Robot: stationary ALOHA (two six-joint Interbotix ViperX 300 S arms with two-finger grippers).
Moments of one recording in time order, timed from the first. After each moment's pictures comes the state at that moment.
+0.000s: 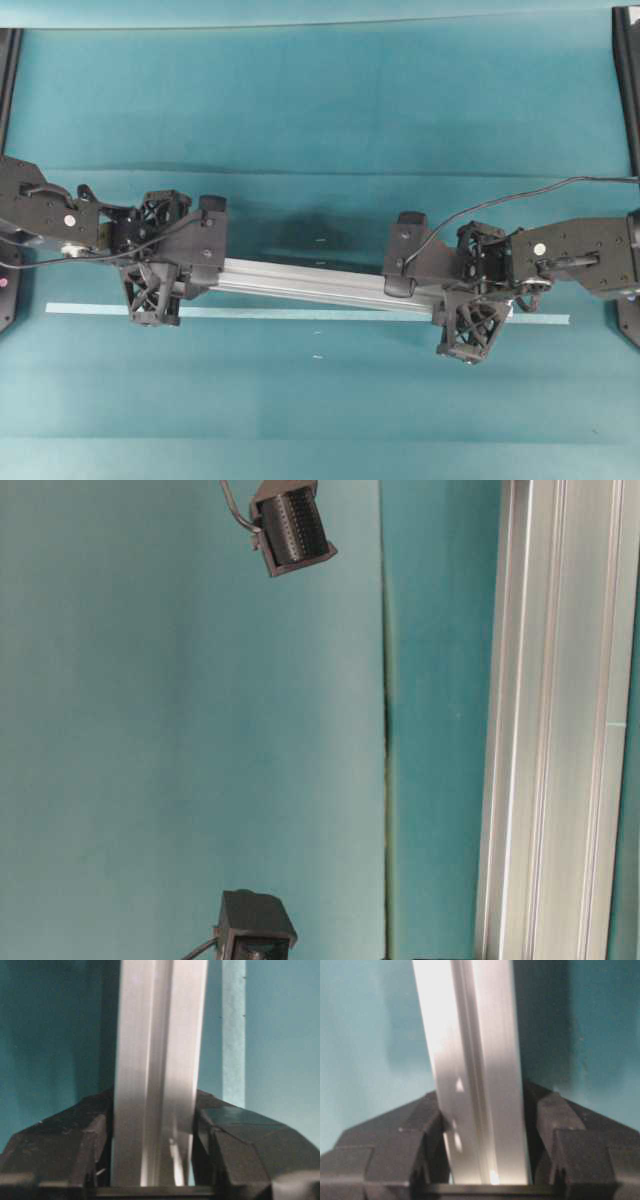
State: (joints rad) left arm 0.08 -0.06 0.89 0.02 0.23 0.12; right arm 0.04 0.00 0.80 0.08 0.53 0.20
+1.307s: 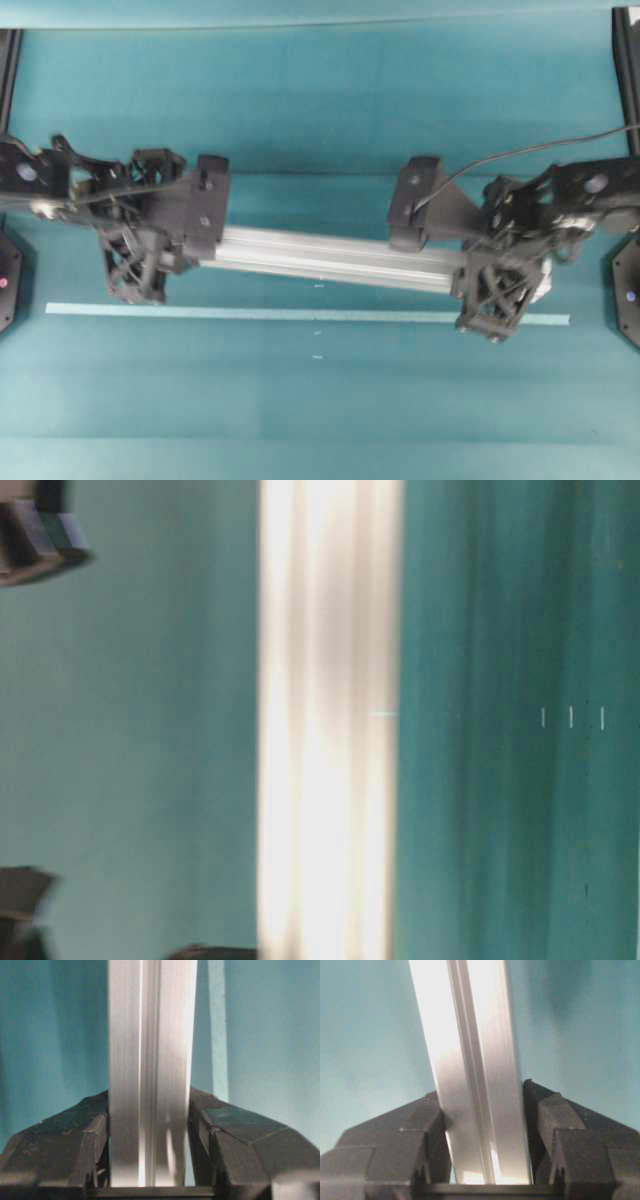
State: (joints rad) left arm 0.10 -0.31 0.60 0.02 0.79 0.19; right arm -0.02 -0.25 0.49 0.13 1.11 0.21
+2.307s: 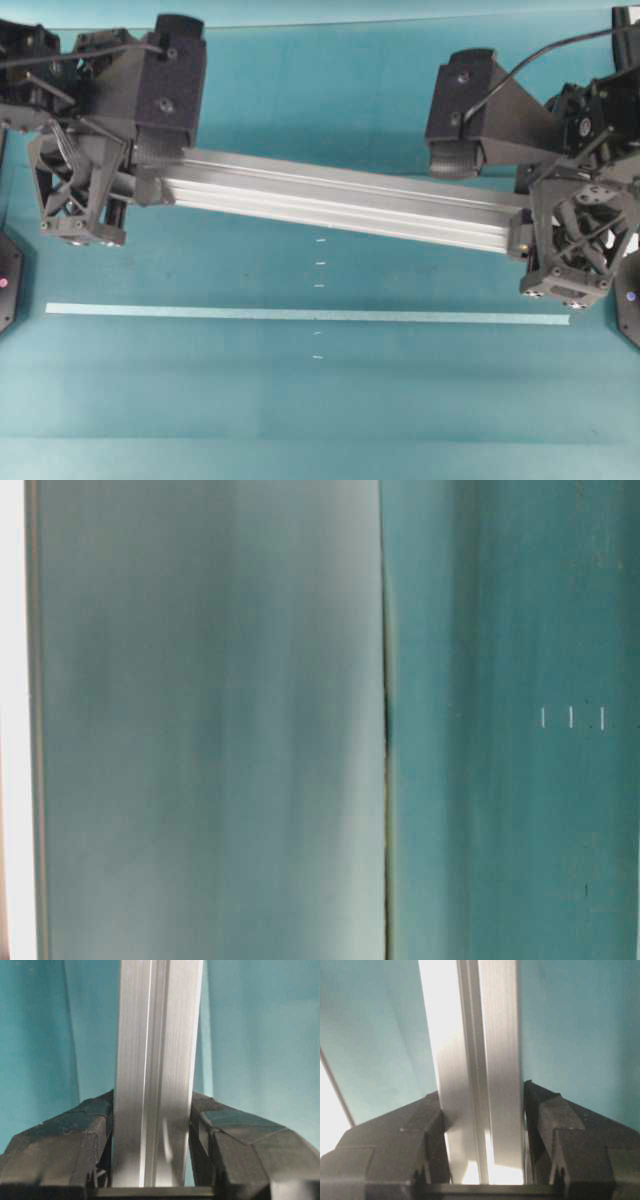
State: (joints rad) left arm 0.11 -0.32 0.08 0.02 1.27 0.19; right arm -0.03 -0.27 0.02 0.13 1.60 0.21
